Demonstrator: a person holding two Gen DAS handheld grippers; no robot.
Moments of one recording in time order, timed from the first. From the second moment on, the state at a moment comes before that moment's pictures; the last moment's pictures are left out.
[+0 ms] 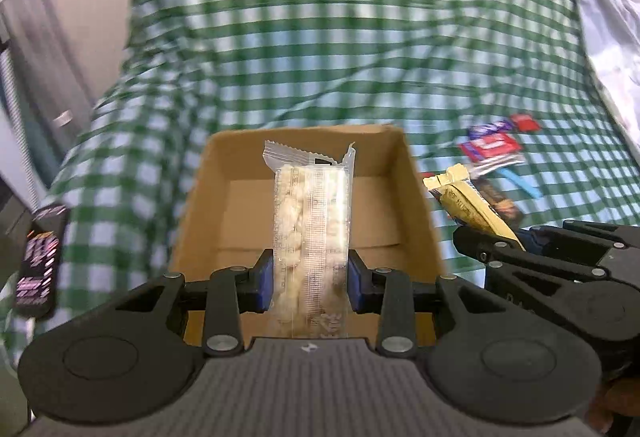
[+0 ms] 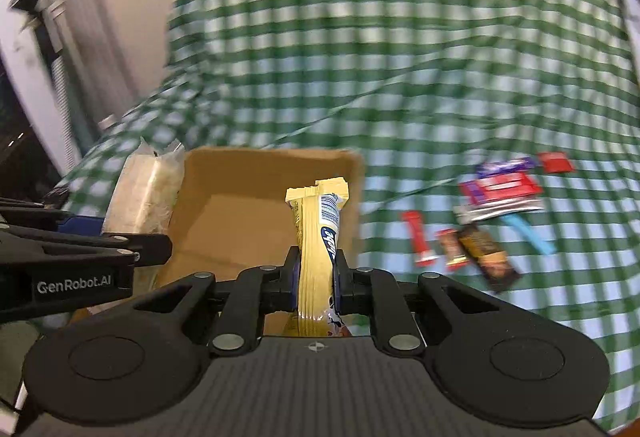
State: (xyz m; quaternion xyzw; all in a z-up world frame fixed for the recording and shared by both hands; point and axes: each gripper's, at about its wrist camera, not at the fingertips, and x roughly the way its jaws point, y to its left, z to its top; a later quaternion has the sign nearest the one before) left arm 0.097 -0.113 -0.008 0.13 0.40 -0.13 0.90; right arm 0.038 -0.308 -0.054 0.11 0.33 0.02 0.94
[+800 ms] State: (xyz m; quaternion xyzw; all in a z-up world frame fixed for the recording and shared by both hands) left arm 0.143 -0.042 -0.061 0.10 0.46 -0.08 0.88; right arm 0.077 -0.206 -0.076 0.09 0.41 0.06 0.90
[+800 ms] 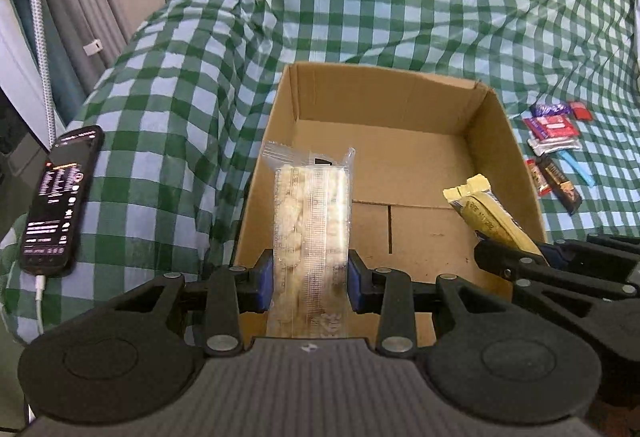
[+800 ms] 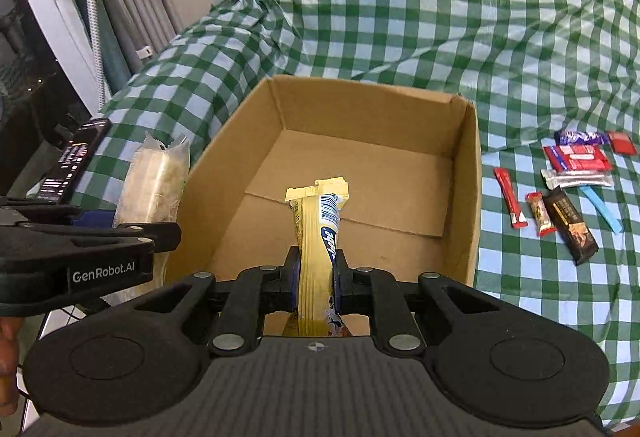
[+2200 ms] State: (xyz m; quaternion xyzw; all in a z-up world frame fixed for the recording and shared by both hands) left arm 0.102 -0.032 -0.076 0.15 0.49 -0.08 0.86; right arm 0.018 -0.214 -0.087 0.09 0.40 0.00 0.91
